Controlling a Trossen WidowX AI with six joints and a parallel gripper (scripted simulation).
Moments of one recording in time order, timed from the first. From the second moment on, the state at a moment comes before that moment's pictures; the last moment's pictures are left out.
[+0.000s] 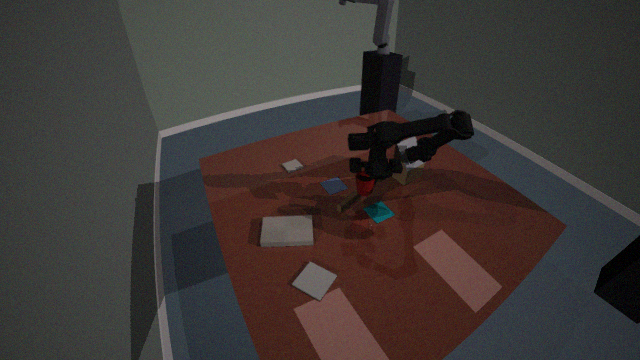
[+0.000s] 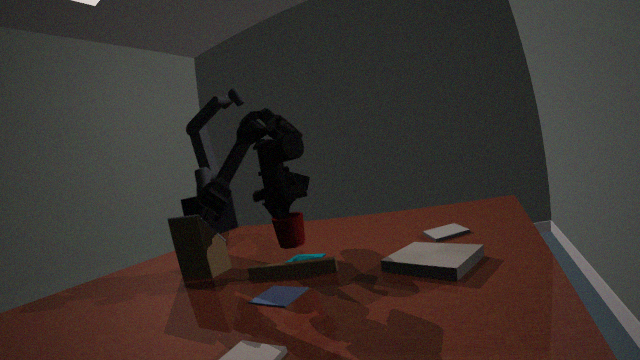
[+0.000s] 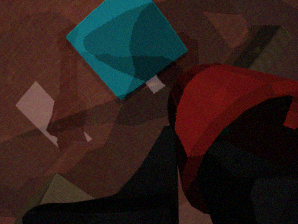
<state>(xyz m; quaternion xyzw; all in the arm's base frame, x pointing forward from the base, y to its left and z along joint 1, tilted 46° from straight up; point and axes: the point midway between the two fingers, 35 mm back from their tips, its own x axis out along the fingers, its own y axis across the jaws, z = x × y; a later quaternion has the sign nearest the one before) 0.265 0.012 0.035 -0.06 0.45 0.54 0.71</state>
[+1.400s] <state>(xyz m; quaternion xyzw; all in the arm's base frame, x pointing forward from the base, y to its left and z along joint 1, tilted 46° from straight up) 0.244 0.064 0.084 -0.06 0.45 0.54 0.71</state>
